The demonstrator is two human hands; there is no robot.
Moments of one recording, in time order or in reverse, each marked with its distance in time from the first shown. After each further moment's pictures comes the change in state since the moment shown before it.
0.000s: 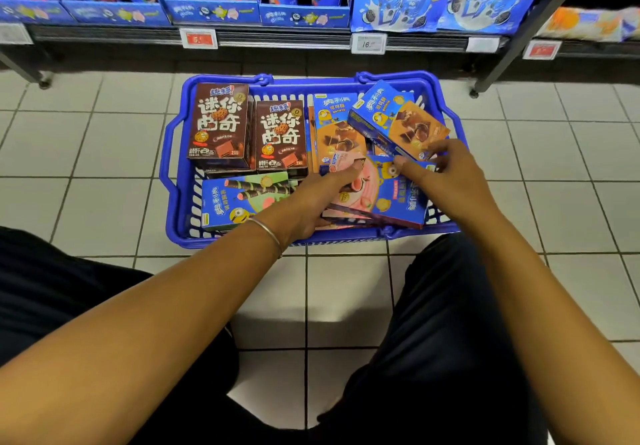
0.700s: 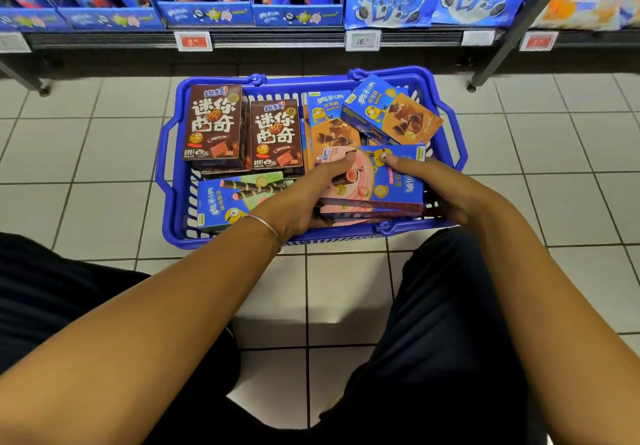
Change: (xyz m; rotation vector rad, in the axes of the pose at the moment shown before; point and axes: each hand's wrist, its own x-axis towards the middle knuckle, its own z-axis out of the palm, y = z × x) left_hand 0.008 0.001 -0.005 -0.015 -0.060 -0.051; right_hand 0.020 0.018 -0.002 0.272 -0.444 0.264
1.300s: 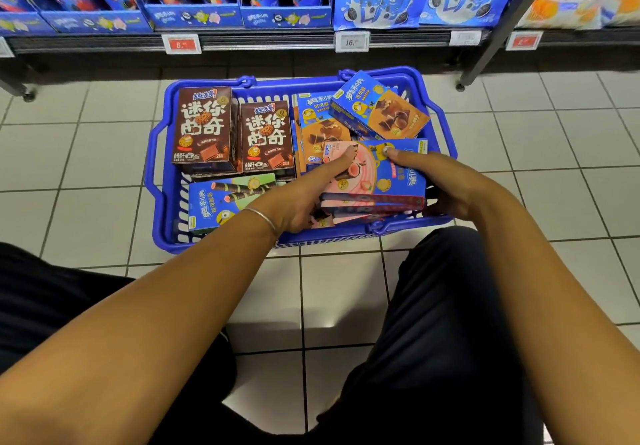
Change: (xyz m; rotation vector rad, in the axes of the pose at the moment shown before) left_hand -0.001 0.008 0.007 -0.064 -0.163 0.002; right_hand -0.002 -0.005 -0.012 0.059 0.045 0.043
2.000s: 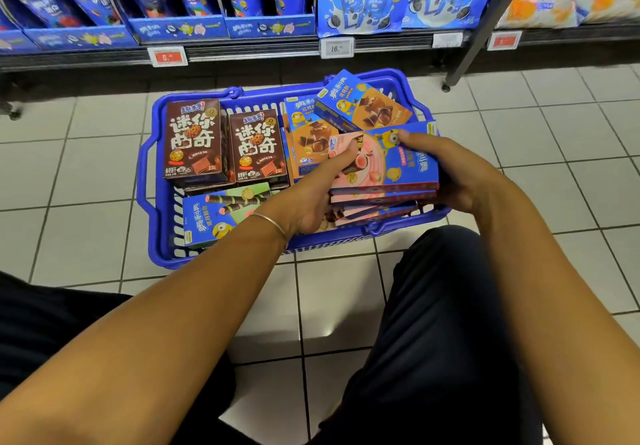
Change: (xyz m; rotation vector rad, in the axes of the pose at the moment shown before) left_hand 0.006 0.007 0.027 -0.011 -0.016 0.070; right_hand -0.012 -0.010 -0.017 0.241 -0.005 -0.060
